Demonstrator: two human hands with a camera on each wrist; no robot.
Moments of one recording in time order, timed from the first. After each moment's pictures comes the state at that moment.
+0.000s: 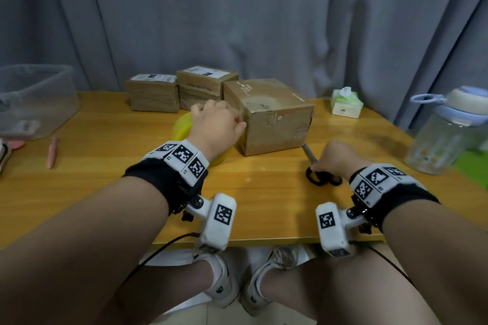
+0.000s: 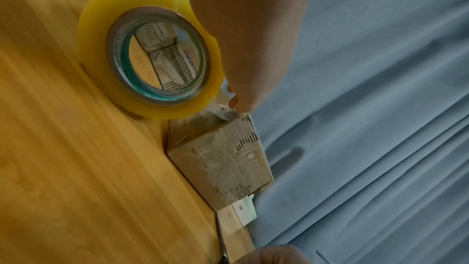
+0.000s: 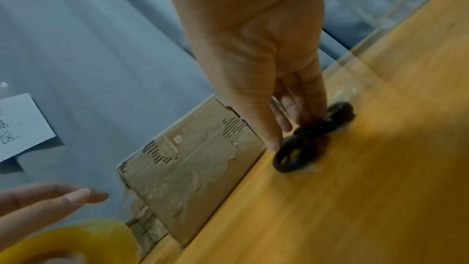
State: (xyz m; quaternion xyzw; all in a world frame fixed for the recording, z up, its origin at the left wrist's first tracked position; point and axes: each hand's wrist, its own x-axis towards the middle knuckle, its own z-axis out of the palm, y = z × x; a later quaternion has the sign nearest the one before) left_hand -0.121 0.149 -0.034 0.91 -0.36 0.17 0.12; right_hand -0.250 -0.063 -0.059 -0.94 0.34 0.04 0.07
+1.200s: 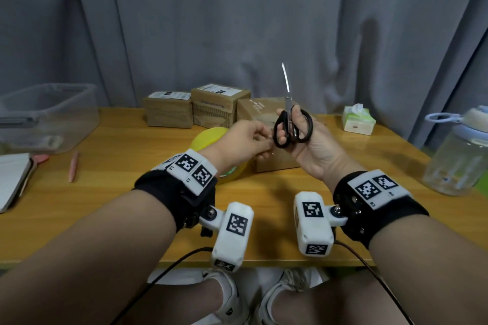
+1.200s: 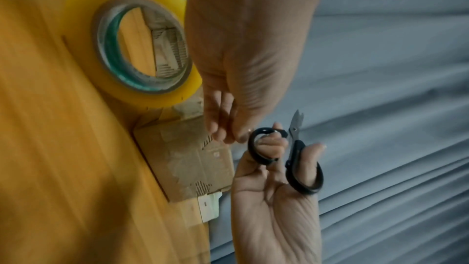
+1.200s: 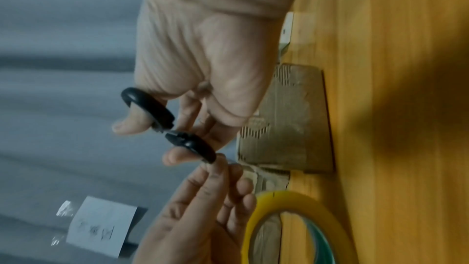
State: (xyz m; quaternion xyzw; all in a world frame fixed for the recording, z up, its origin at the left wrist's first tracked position) left_hand -0.139 0.146 -0.019 0.71 -0.40 -0.16 0.55; right_hand -0.218 0.017 -0.016 -0.48 0.02 -0.19 0.85
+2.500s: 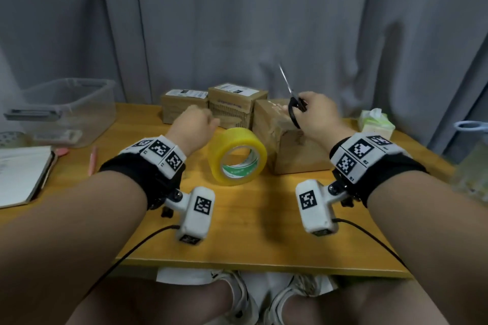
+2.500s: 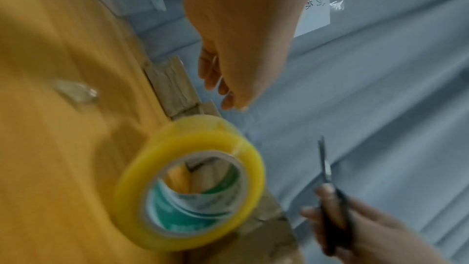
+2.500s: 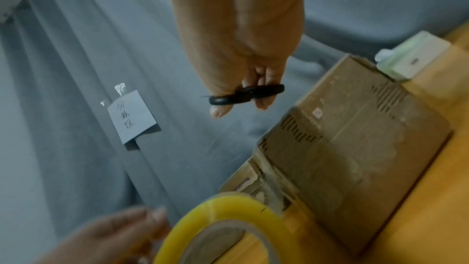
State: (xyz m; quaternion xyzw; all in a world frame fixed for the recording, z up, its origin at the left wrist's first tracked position) left_hand -0.055 0.232 -0.016 0.92 -0.29 0.10 0.24; right_hand -0.162 0.018 0.015 -0.90 0.17 -0.29 0.26
